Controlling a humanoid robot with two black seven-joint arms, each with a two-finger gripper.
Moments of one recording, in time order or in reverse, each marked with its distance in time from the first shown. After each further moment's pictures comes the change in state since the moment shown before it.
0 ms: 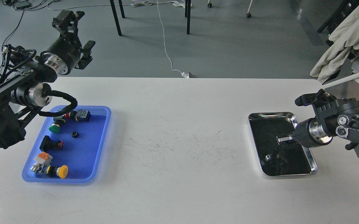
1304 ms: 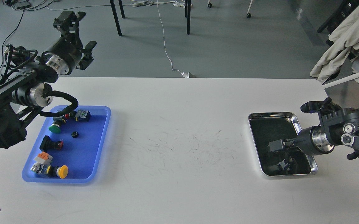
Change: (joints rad) left arm 0.000 -0.005 0.000 0.002 0.000 -0.001 0.000; right arm -0.138 -0.040 0.143 0.020 -0.005 0.000 -0.014
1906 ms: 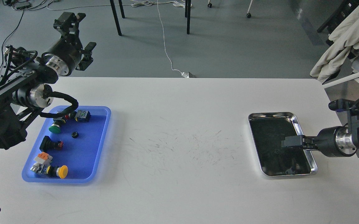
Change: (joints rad) left arm 0.003 -0.002 0.003 0.004 0.000 -0.002 0.000; right arm -0.105 -0.154 0.175 0.095 0.000 0.000 -0.006
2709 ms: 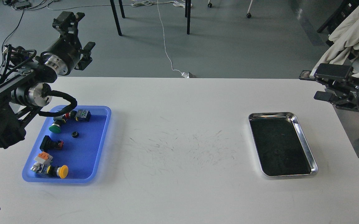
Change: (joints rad) left arm -0.003 0.003 0.000 0.007 -0.005 -0.011 0.006; right arm -0.201 -0.352 0.574 0.291 0.358 0.000 0.009
